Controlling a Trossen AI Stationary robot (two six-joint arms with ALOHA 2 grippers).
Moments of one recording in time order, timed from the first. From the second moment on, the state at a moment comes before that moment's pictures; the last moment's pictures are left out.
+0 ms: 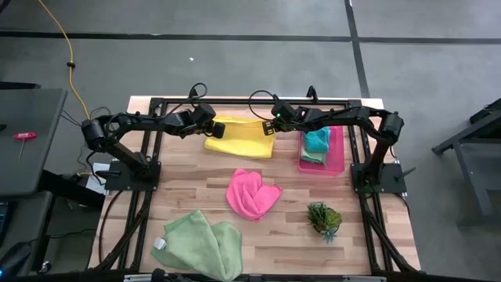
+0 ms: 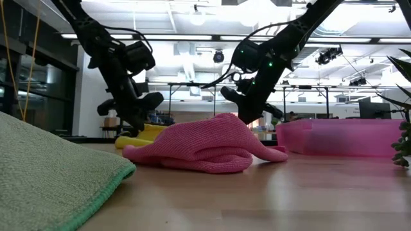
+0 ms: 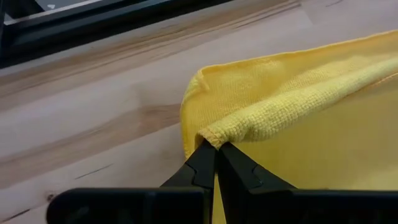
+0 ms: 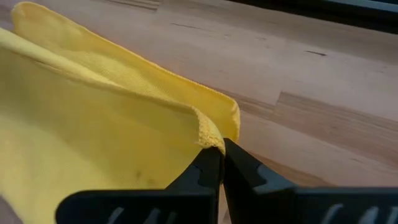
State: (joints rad) left arm 0.70 1.51 0.69 -0.15 -0.31 -0.51; right arm -0.46 1.79 1.06 -0.19 0.18 0.68
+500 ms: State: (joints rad) left arm 0.76 1.51 0.69 -0.15 -0.30 -0.48; right arm -0.46 1.79 1.06 -0.19 0.18 0.68
